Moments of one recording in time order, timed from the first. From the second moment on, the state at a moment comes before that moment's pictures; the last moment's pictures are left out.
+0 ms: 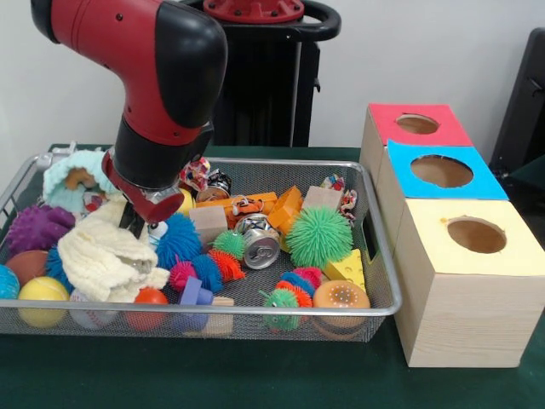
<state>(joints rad) -0.18 -0.27 -0.42 1.34 0.03 0.57 2.18</state>
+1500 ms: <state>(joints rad) -0.12 -0.31 -0.43 1.31 0.07 0.88 2.18</state>
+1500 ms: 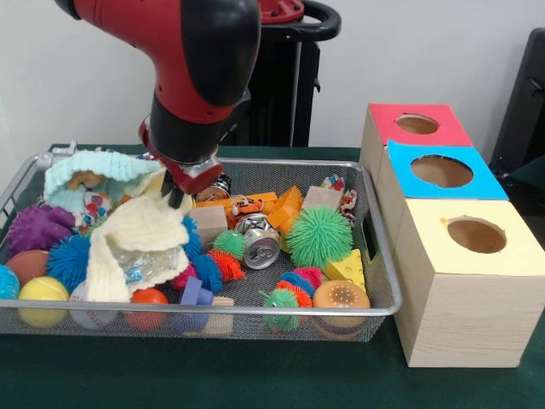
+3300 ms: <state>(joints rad) -0.07 -0.43 -0.55 1.19 0.09 1.28 2.18</state>
